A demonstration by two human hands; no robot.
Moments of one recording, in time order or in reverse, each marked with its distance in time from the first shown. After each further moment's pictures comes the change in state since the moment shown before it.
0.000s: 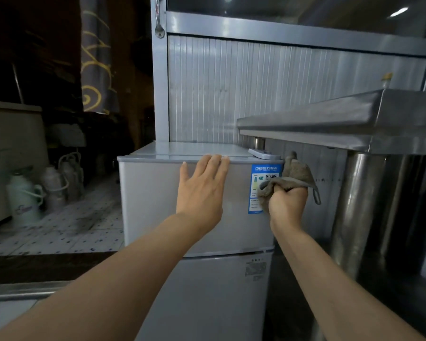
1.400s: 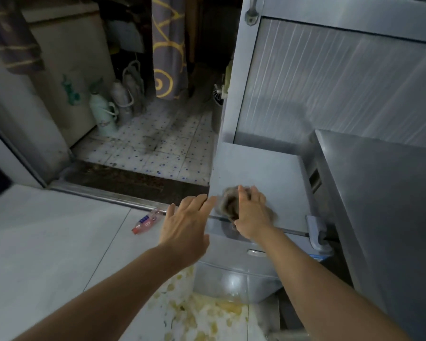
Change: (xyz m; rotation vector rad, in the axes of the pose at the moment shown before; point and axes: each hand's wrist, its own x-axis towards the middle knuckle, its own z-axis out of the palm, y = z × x) left_hand 0.083 -0.170 -0.182 -0.317 -0.688 -0.377; right_hand 0.000 -0.152 0.215 -1.391 -1.151 -0.002
